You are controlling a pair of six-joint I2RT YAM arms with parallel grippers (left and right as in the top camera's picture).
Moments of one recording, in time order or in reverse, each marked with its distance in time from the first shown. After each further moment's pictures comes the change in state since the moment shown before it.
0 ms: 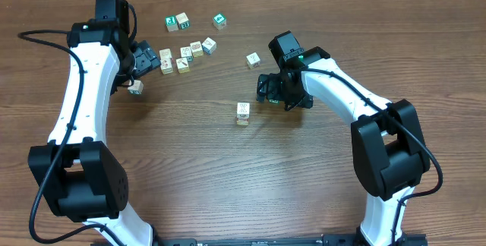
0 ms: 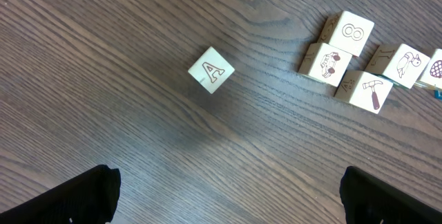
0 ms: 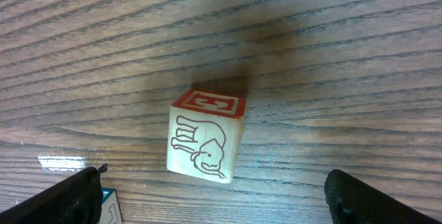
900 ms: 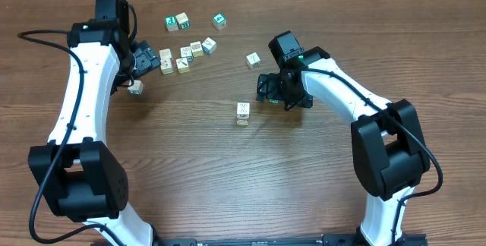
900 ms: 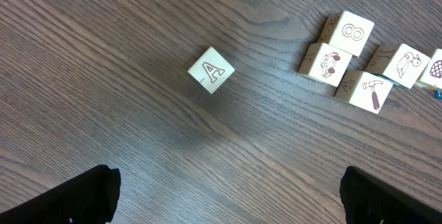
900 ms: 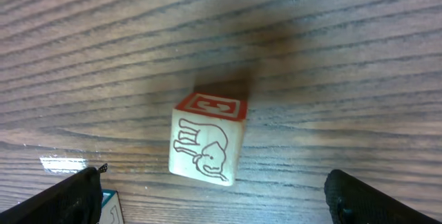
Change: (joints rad) left arm 0.000 0.000 0.000 0.000 0.000 0.000; right arm 0.000 0.000 0.000 0.014 0.000 0.000
